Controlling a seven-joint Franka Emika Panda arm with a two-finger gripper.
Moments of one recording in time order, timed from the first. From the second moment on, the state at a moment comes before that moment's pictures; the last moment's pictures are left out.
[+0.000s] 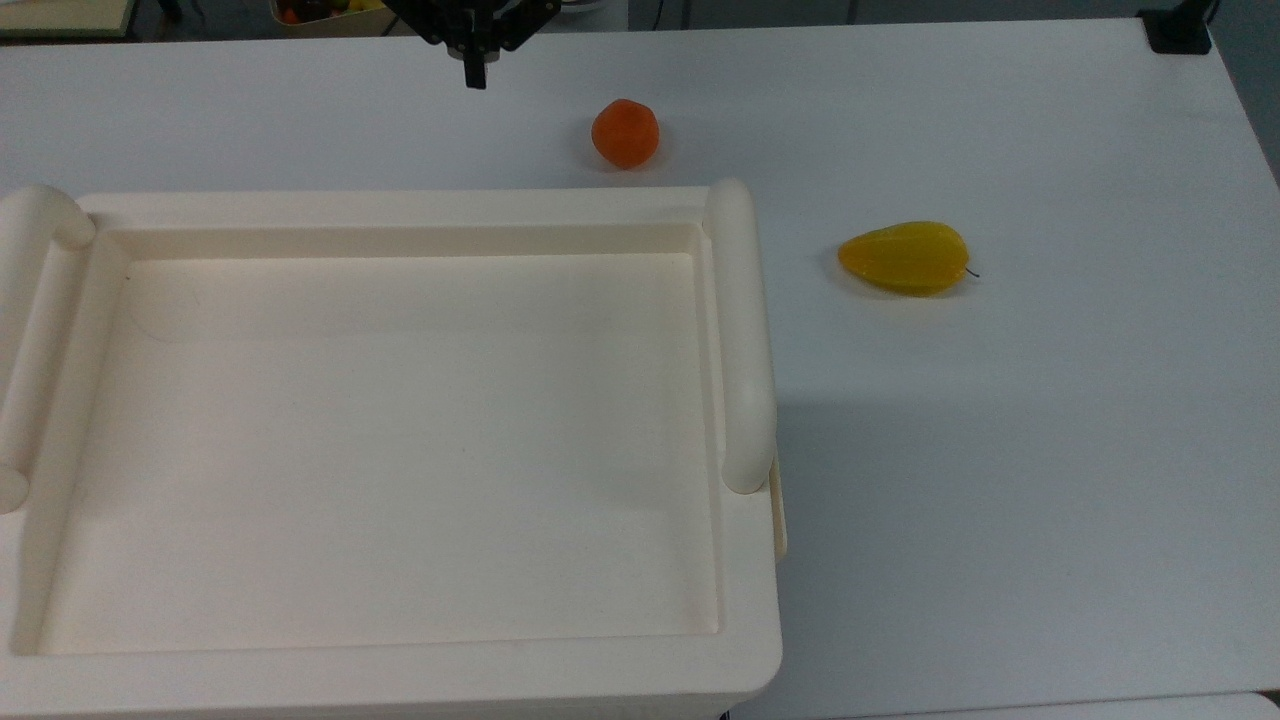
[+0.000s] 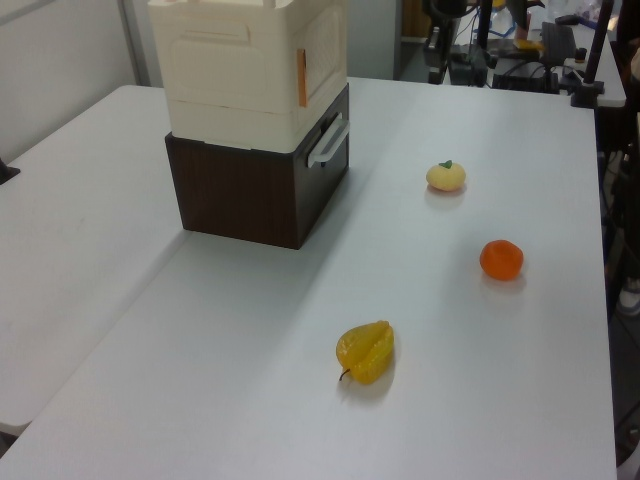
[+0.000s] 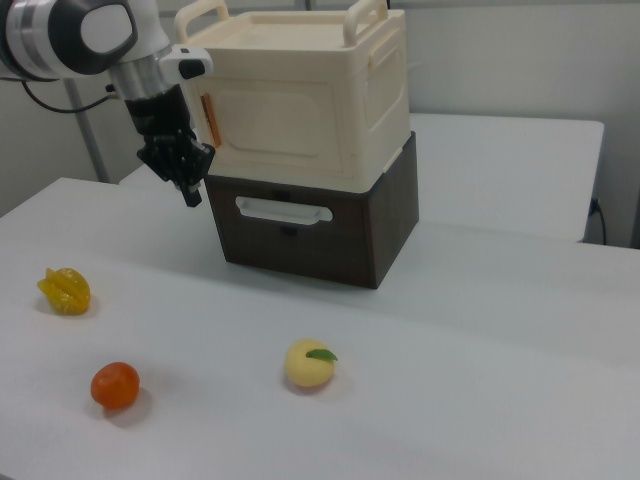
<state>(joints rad) 0.20 0.07 -0.15 -1.56 -0.08 1.68 0.00</state>
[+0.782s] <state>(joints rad) 0.18 0.03 -0.17 -1.61 -0.08 1.63 -0.06</state>
